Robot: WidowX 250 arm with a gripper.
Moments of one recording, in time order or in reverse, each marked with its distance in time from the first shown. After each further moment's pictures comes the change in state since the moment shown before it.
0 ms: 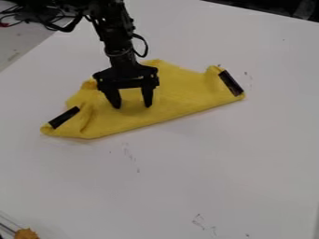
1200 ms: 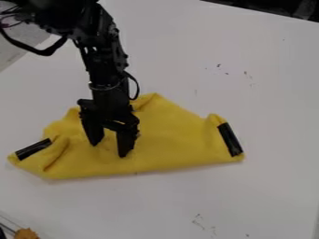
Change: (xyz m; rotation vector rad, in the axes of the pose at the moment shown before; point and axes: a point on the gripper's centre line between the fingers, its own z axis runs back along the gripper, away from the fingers) arm -0.093 0.023 -0.001 0.090 0.199 -0.464
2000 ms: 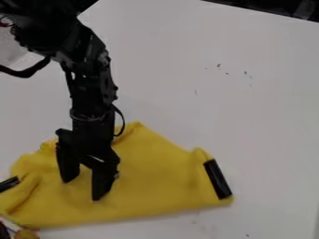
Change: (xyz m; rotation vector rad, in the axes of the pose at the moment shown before) arm -0.055 -0.008 -0.001 0.061 0.101 -0.029
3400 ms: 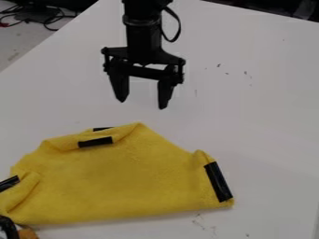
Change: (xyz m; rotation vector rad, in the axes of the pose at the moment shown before) arm 0.083 -0.029 0.111 -0.048 -0.246 0.319
